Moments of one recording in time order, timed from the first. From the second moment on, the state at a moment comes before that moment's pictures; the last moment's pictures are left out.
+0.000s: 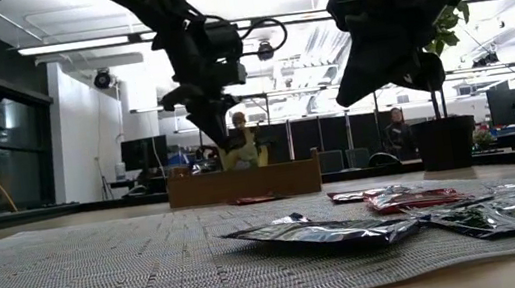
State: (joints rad) left arm 0.50 1.89 1.54 -0.88 0.14 0.83; right arm 0.27 1.48 0.82 -0.14 0.24 0.93
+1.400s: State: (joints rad) left arm 0.29 1.84 1.54 -0.80 0.17 0.53; right arm 0.39 1.48 0.82 -0.38 0.36 0.85
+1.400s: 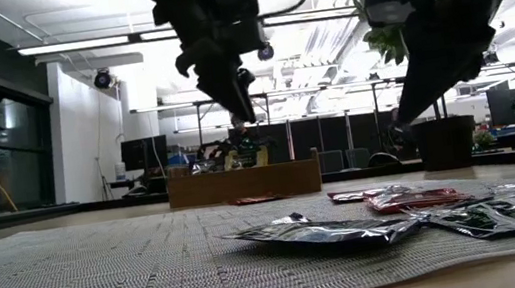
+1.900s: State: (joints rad) left arm 0.07 1.84 1.47 -0.63 0.14 0.24; right arm 0.48 1.48 0.66 -0.10 0.28 0.90
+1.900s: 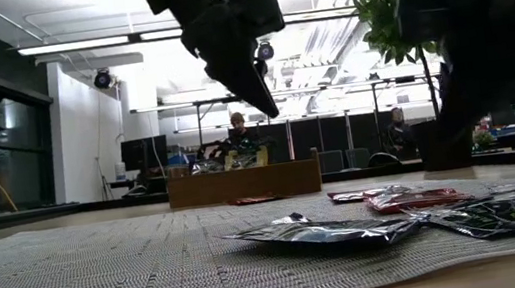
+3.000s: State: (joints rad) left arm -0.26 1.89 1.37 -0.40 0.03 -0.16; right arm 0.54 1.48 0.63 0.10 0.28 0.73
